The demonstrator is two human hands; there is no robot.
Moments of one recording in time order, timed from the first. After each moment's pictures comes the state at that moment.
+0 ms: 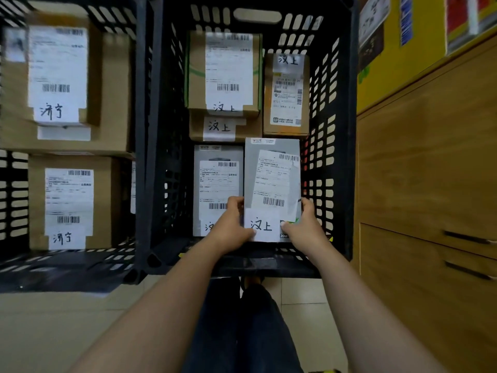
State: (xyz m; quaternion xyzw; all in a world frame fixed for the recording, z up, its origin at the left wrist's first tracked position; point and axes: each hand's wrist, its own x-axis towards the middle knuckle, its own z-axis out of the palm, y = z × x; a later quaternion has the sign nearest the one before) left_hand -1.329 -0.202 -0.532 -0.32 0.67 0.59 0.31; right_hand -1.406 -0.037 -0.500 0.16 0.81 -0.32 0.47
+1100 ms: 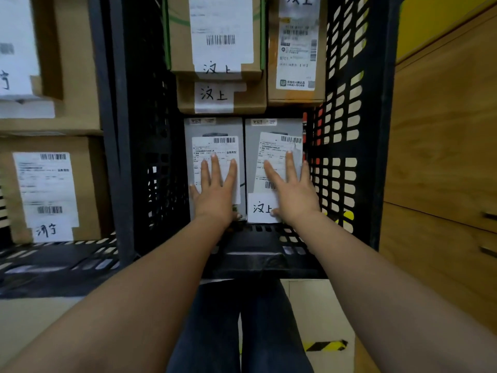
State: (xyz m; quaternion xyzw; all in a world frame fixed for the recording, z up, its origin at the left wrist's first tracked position) left_hand -1.338 -0.221 -0.583 -0.20 0.87 0.15 0.43; right_hand -1.420 -0.068 -0.576 -0.24 0.87 0.08 0.43
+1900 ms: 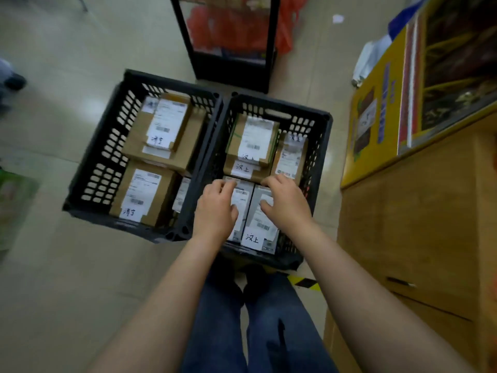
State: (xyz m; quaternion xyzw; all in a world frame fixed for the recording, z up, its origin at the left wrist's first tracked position) left_hand -1.327 -0.188 -0.301 -0.32 0.92 0.22 0.01; right_hand -1.452 -0.078 -0.289 -0.39 0.88 -0.15 0.25
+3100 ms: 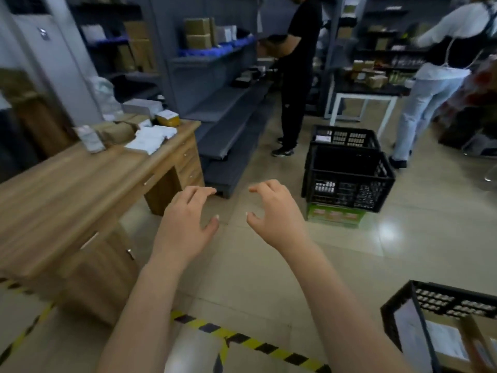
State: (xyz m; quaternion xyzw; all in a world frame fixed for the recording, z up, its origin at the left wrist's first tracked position) left_hand -0.700 0.040 0.011 -0.83 0.47 -0.10 -0.28; right_hand -0.823 -0.100 0.013 -0.92 0.26 -0.25 0.19
